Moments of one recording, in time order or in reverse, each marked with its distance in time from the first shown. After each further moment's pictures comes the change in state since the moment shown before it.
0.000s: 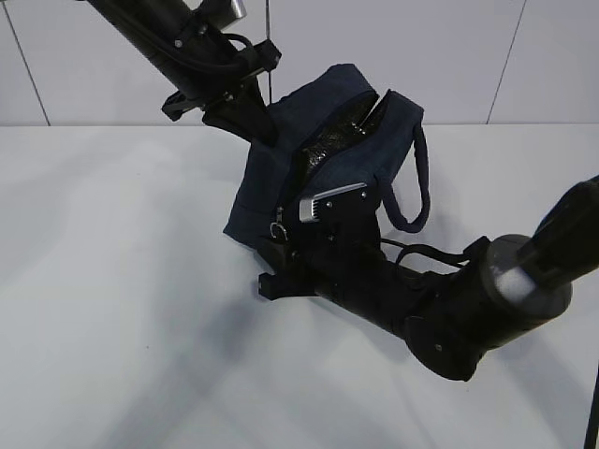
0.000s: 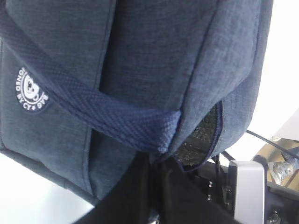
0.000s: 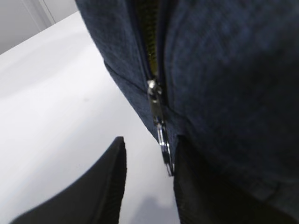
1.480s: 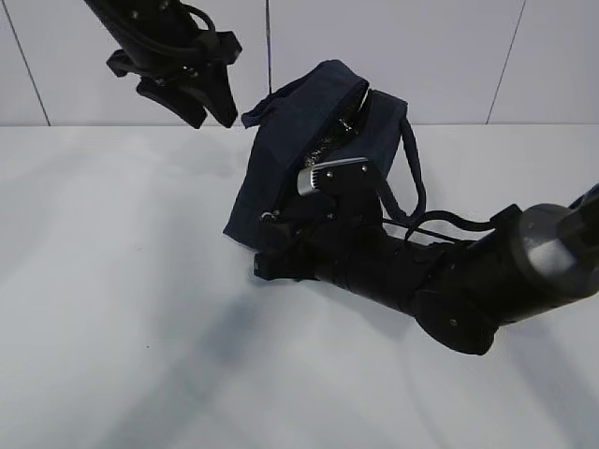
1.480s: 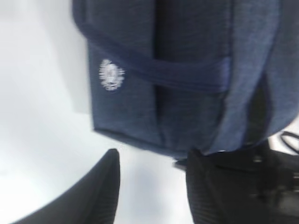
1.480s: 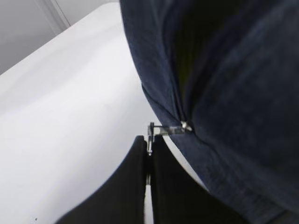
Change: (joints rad) left arm 0.002 -0.096 0.000 0.288 0.017 0.002; right arm 0.000 -0.114 0.000 -0.079 0.143 0.117
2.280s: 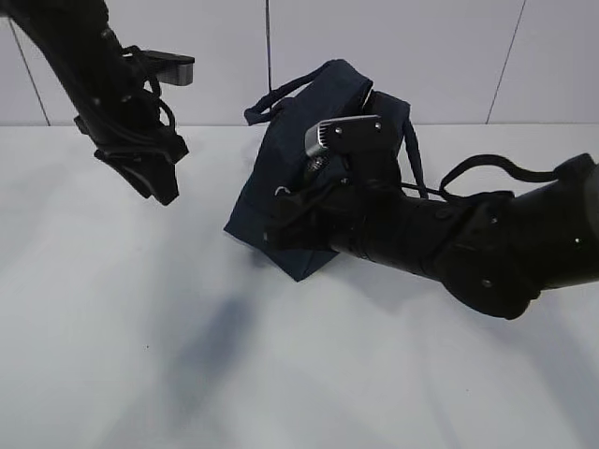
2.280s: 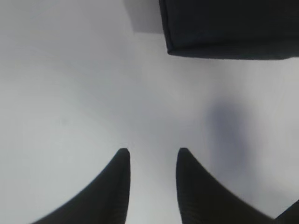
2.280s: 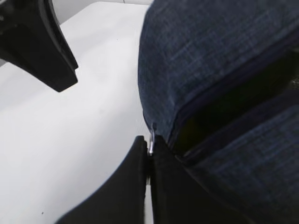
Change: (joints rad) left arm 0.052 -0.011 0.254 0.160 -0.050 0.230; right arm 0.000 -0.181 0.002 -0.008 0.238 -0.002
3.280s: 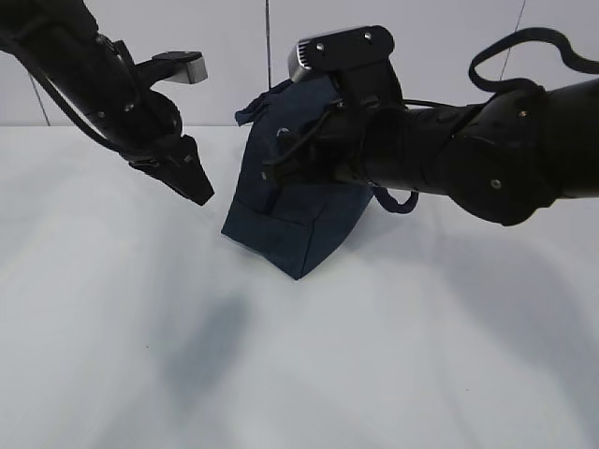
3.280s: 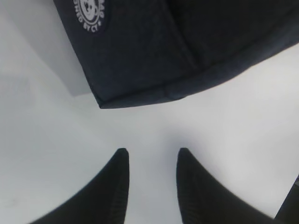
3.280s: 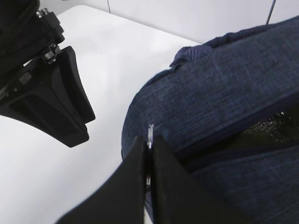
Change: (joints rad) left arm 0.042 0.000 0.083 -0.335 -0.097 0.393; right arm 0.000 -0.123 -0.171 0.000 0.349 -0.153
